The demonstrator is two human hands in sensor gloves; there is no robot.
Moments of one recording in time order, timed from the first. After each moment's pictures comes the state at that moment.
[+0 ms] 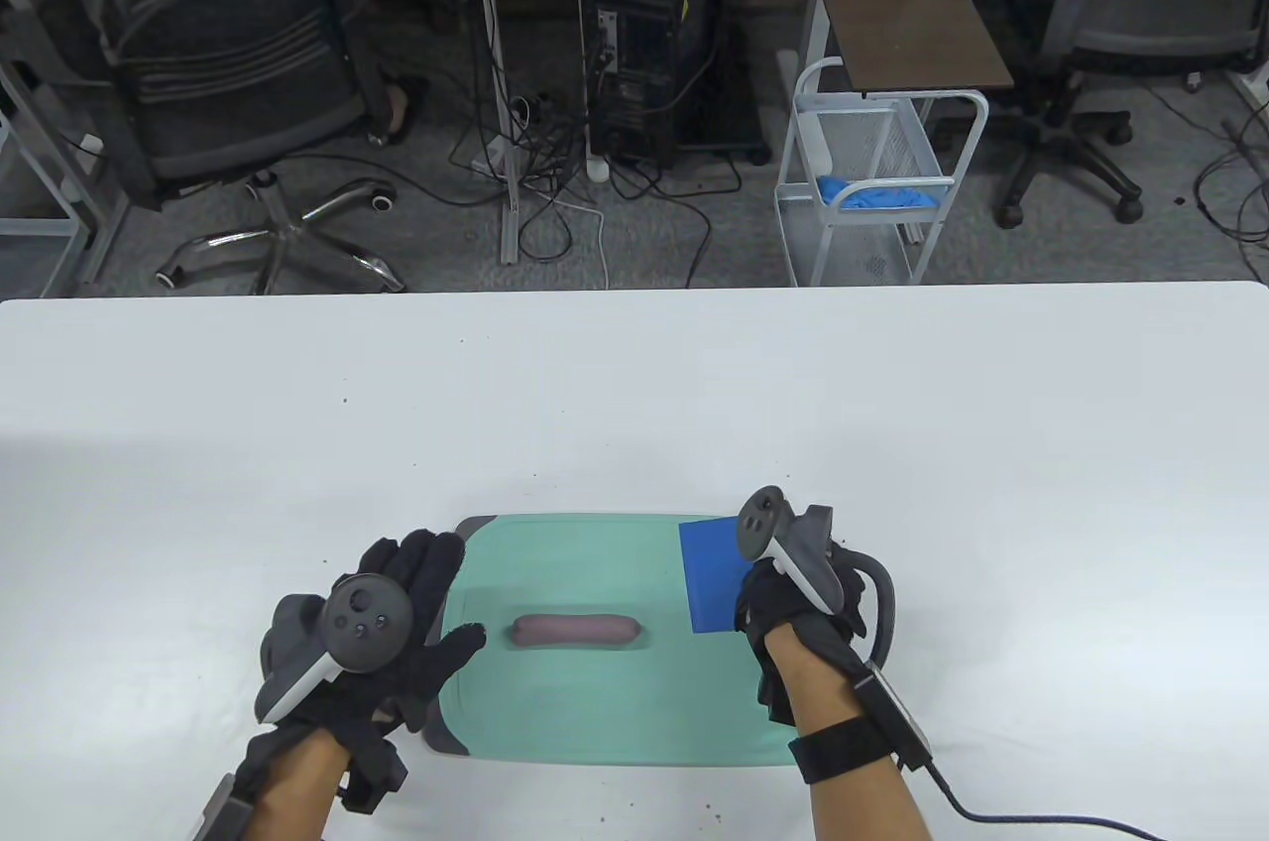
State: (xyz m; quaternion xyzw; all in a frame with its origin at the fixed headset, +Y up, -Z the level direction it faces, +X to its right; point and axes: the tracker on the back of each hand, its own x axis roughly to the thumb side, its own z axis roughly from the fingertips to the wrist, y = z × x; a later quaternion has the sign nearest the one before) left_hand -0.253 -0.714 -0.254 -0.08 -0.08 0.17 0.98; right_hand 0.128 -0.760 -0.329 -0.16 0.17 0.97 0.07
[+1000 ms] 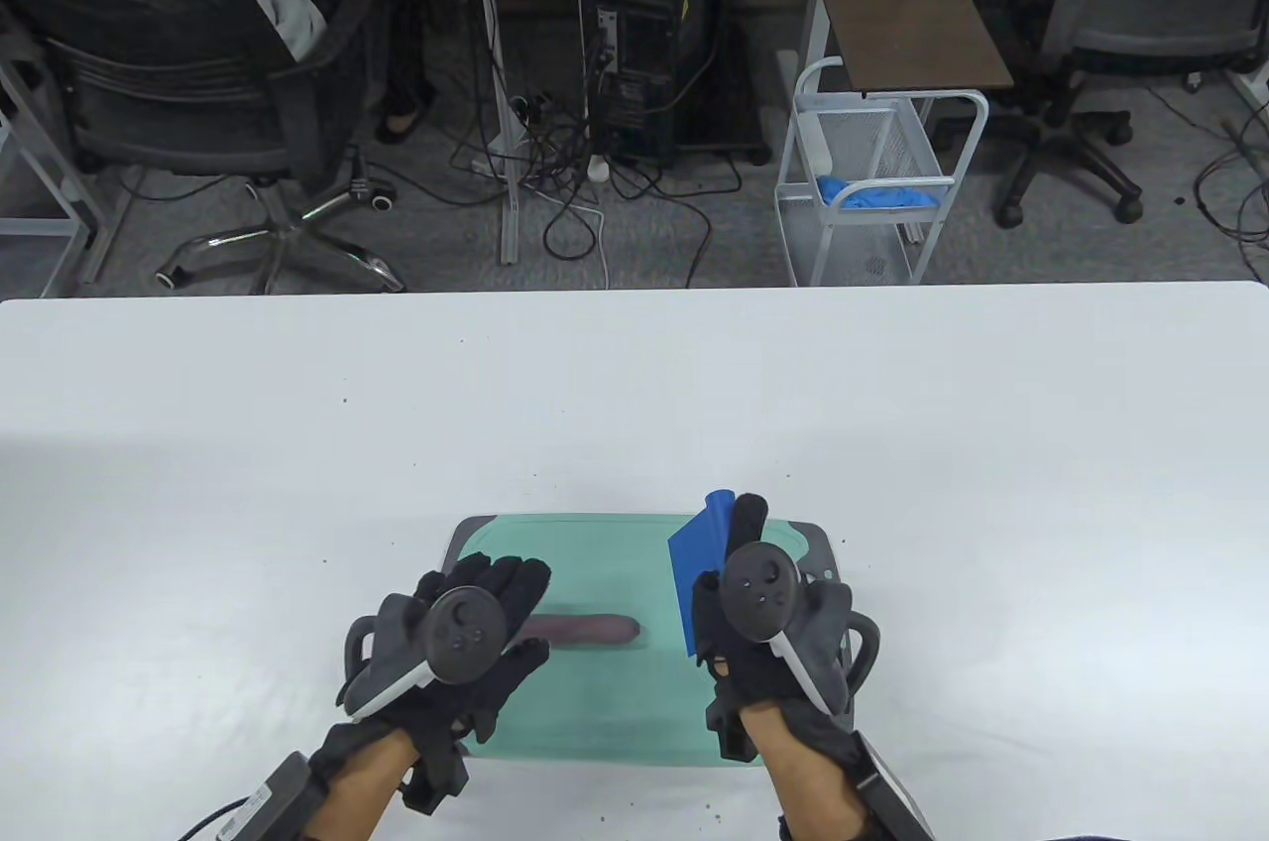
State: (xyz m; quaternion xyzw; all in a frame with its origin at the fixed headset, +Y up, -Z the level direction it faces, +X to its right) left_hand -0.174 -0.718 -0.255 -0.09 -0.17 0.10 0.98; right_hand 0.082 -0.685 -0.255 -0.07 -0.04 0.98 0.19
